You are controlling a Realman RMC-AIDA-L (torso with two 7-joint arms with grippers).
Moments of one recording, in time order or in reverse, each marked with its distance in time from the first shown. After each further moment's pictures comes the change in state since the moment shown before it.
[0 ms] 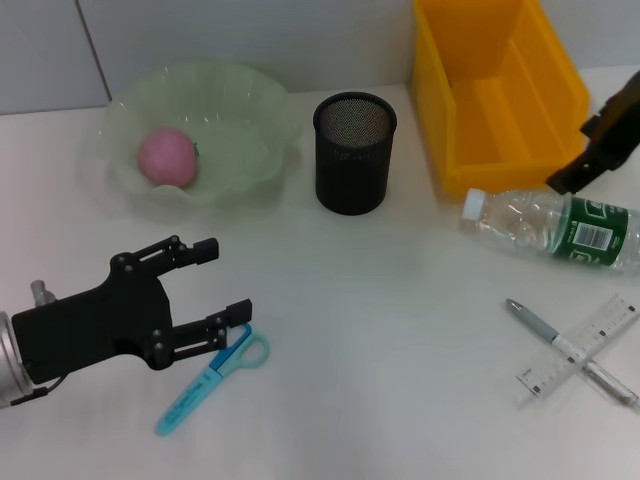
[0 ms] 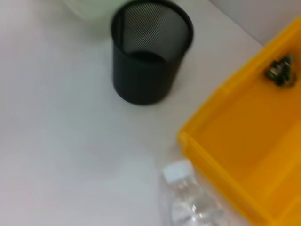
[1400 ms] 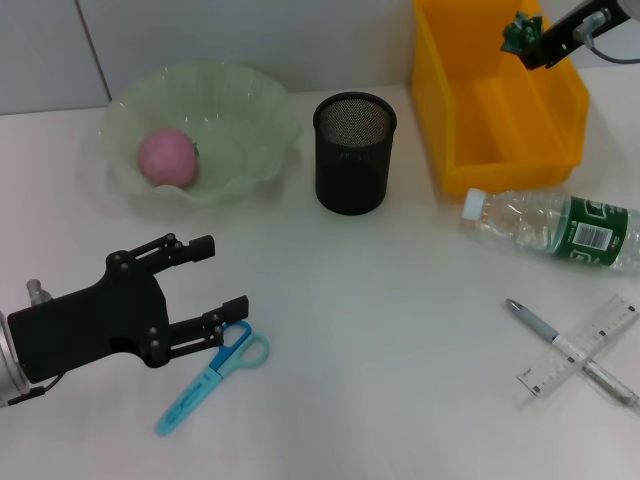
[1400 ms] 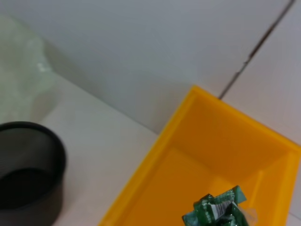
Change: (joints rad) left arm 0.003 -0.001 -0.012 0.002 0.000 0.010 0.000; right arm 0.060 0.027 -0.064 0.154 -0.098 0.460 0.269
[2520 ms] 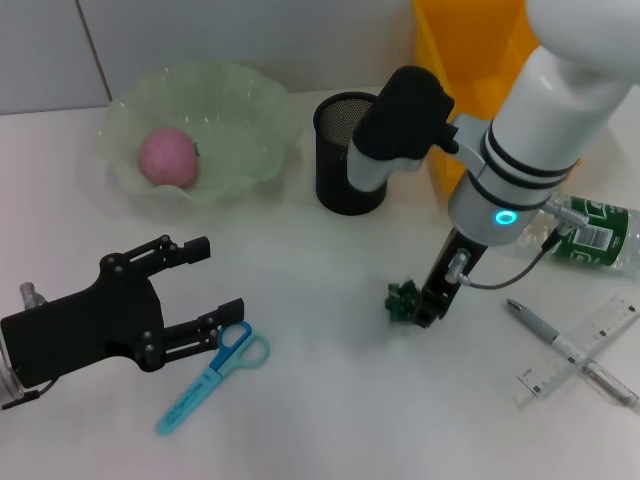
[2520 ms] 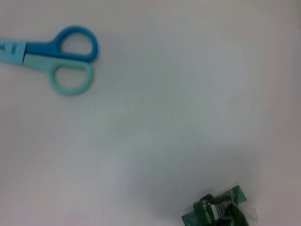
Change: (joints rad) left arm 0.021 -0.002 0.000 0.022 -0.003 0.005 0.000; right arm 0.047 0.057 -0.508 0.296 0.290 -0.155 0.042
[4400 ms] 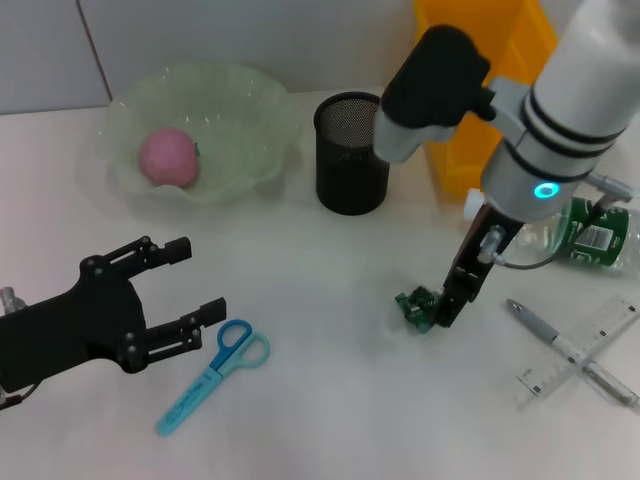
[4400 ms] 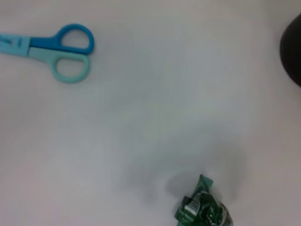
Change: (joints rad) left arm 0.034 0.001 -0.014 0.038 0.000 -0.001 -0.011; right arm -0.043 0.001 0.070 -0.204 -0.077 -0.174 0.000
